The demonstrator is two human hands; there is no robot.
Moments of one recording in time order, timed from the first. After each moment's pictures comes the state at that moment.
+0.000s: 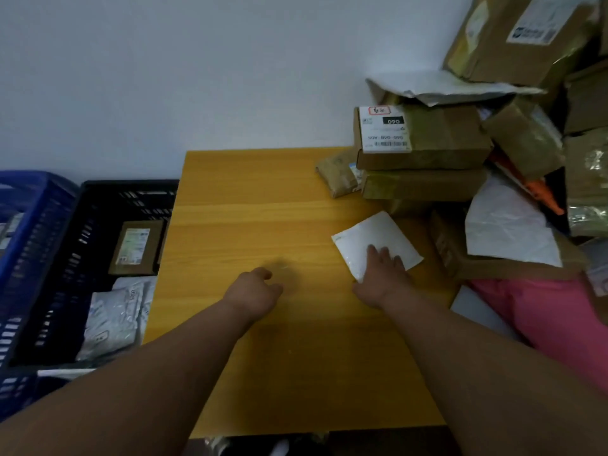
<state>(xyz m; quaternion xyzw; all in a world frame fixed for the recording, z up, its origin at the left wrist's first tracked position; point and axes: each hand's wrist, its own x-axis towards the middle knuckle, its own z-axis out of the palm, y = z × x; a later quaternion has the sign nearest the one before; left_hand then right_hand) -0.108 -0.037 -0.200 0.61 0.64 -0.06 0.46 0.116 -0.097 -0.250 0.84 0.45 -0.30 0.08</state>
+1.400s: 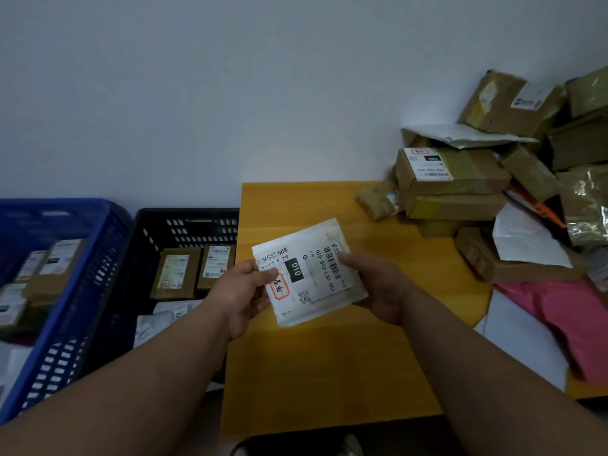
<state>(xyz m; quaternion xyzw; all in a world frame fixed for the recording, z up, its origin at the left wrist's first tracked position) -0.276 -0.008 -0.148 0.35 0.54 0.23 0.73 -0.059 -0.085 -0.141 0.59 0.20 -0.64 -0.45</state>
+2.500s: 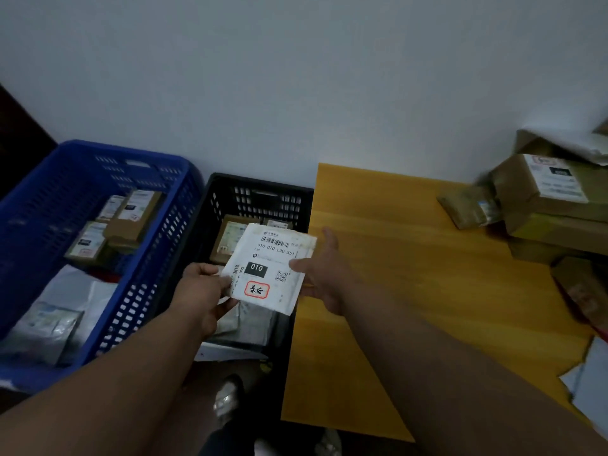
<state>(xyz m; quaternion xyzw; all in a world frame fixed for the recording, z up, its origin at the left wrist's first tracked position) -0.438 0.029 -0.196 0.21 0.70 0.35 0.58 -0.240 0.020 -0.180 0.61 0.26 -0.66 -0.35</state>
